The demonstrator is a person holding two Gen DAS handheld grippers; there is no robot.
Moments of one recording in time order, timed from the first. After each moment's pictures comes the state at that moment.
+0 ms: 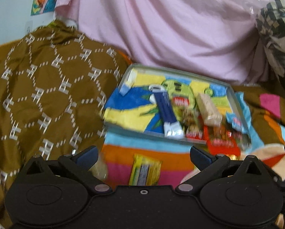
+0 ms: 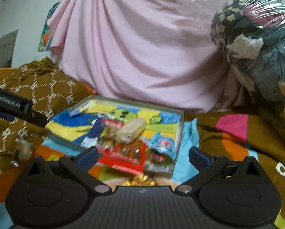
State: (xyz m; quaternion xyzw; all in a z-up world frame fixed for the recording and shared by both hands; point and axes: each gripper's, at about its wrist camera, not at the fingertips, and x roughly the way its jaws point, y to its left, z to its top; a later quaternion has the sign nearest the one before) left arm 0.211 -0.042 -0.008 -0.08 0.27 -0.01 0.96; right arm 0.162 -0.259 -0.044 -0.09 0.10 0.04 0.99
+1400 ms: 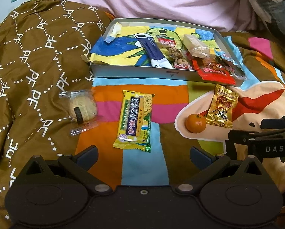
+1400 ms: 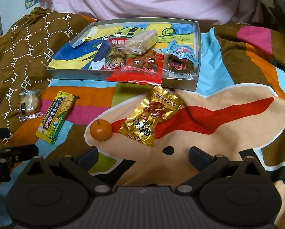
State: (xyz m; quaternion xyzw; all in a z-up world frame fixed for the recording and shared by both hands) left arm 0.177 -0.067 -0.068 -0.02 0.36 -0.05 0.93; right arm 0.192 -0.264 -0.084 -0.03 0.35 0.06 0.94
